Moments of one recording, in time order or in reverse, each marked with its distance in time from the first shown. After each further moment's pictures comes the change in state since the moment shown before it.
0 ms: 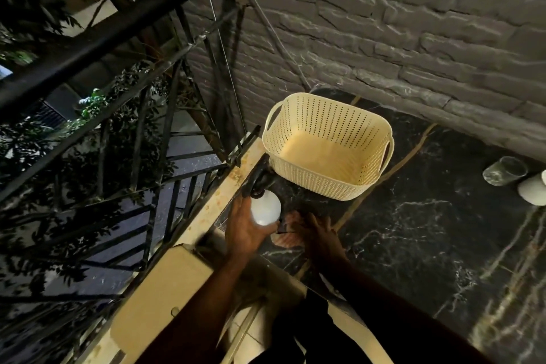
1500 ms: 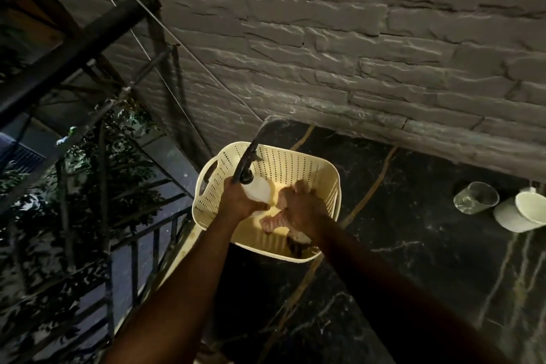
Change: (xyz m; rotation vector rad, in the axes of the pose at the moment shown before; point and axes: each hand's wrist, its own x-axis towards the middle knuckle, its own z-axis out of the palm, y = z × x) left_hand 0.174 0.161 0.049 -0.004 -0.205 0.003; right_hand 0.121 0.114 -0.140 0.112 0.053 0.167
